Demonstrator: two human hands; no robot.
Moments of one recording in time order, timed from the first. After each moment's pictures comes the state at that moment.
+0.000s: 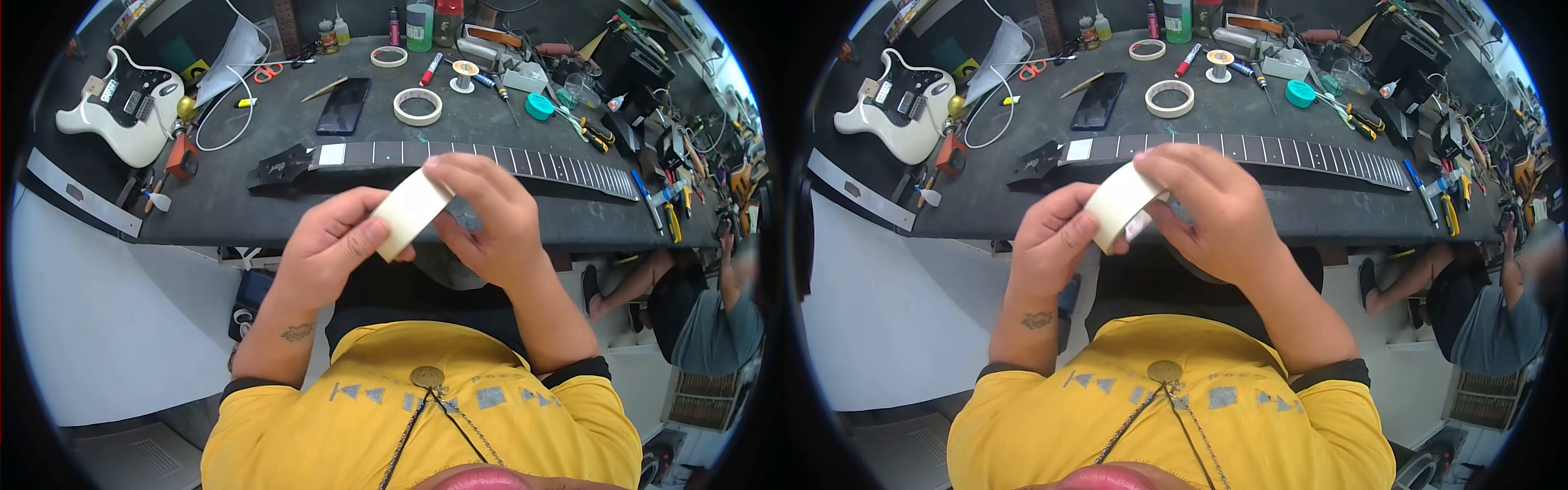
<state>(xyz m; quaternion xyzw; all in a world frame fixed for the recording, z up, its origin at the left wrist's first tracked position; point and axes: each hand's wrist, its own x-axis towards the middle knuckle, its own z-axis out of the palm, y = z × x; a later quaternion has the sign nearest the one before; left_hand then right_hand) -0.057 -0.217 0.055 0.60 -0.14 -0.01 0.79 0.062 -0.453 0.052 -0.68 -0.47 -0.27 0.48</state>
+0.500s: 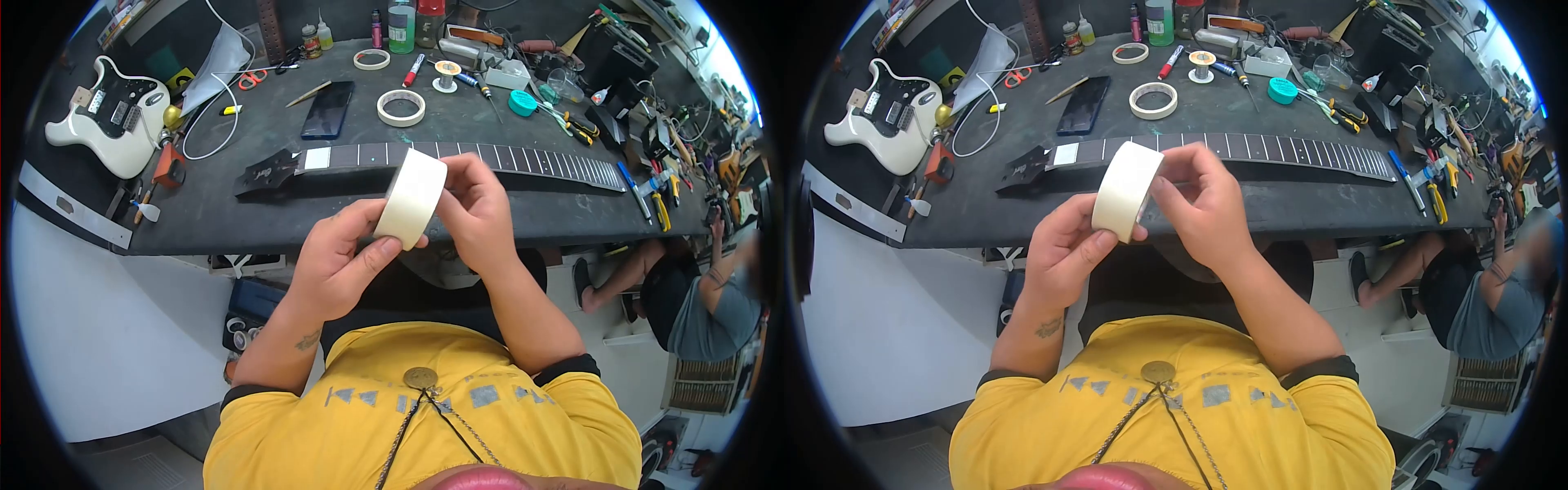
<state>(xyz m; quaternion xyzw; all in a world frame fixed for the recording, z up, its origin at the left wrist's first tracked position) -0.054 -0.238 0.037 0.67 -0.18 0.05 0.72 0.053 -0.446 0.015 -0.63 -0.23 0.03 0.74</state>
